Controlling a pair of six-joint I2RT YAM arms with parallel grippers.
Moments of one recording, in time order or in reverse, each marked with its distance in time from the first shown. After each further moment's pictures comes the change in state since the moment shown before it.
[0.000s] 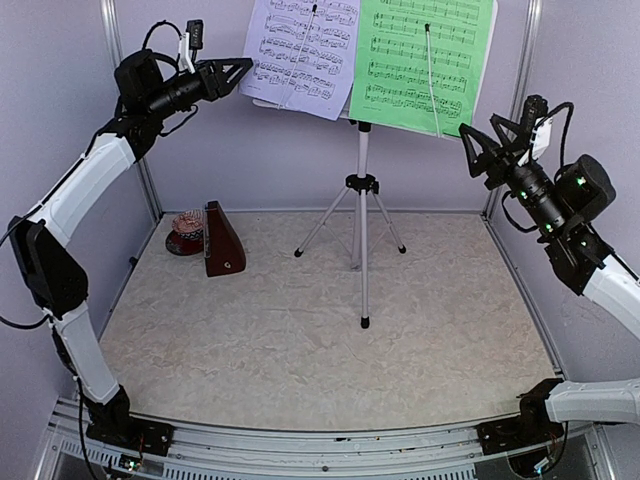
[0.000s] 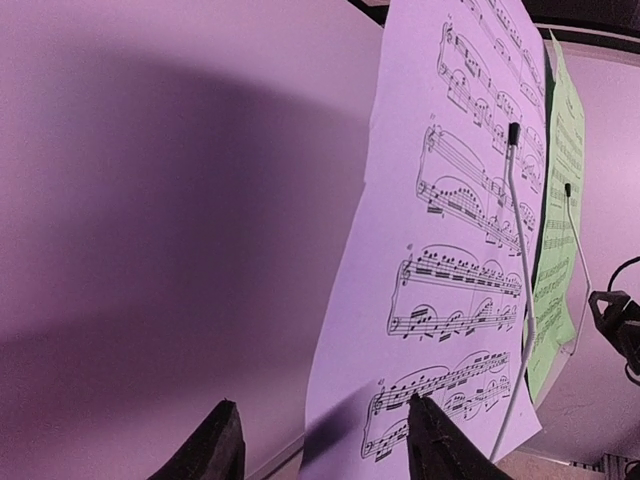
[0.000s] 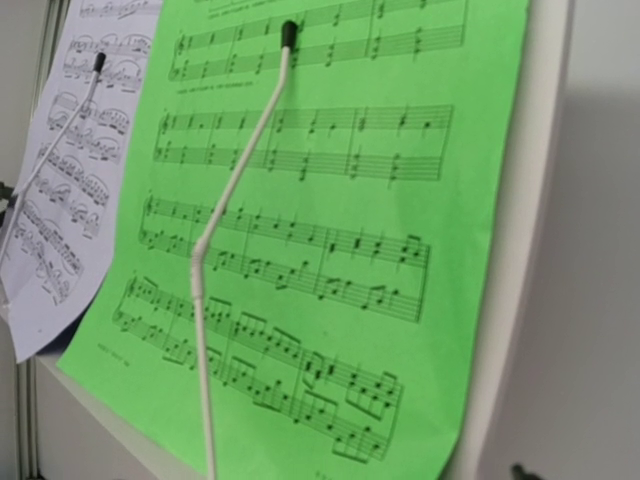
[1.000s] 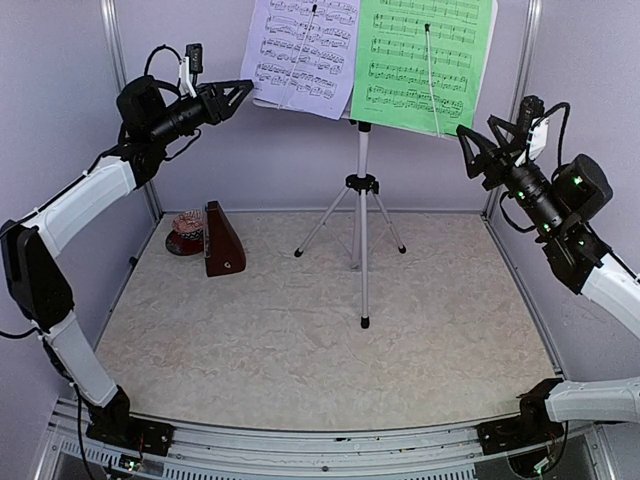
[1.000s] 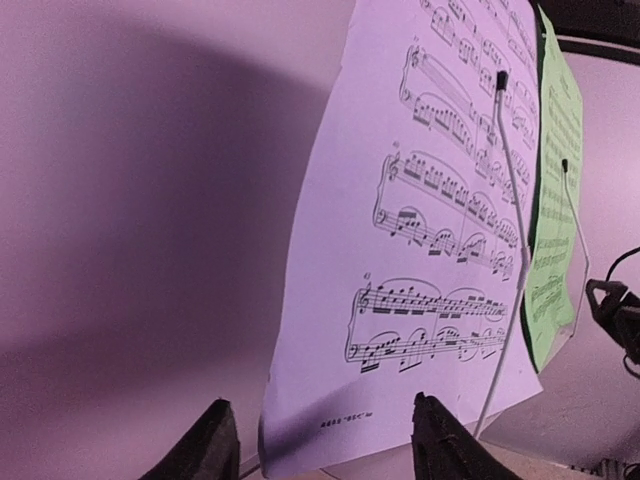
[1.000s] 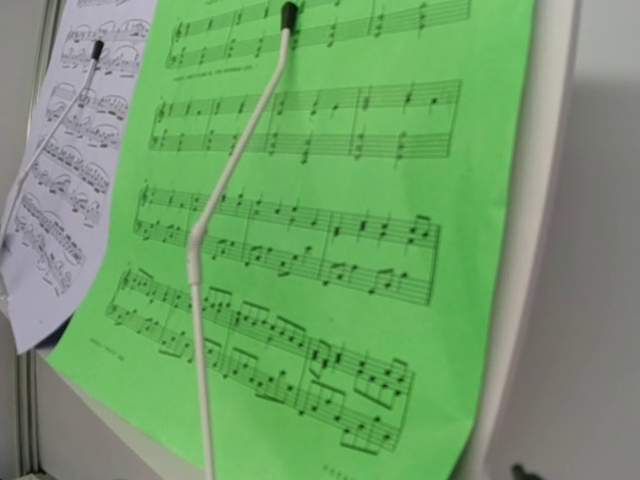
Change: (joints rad) left arm -0.019 -0.113 -0.325 0.210 -0.046 -0.034; right arm 0.000 0.013 0.000 0.000 -0.001 0.001
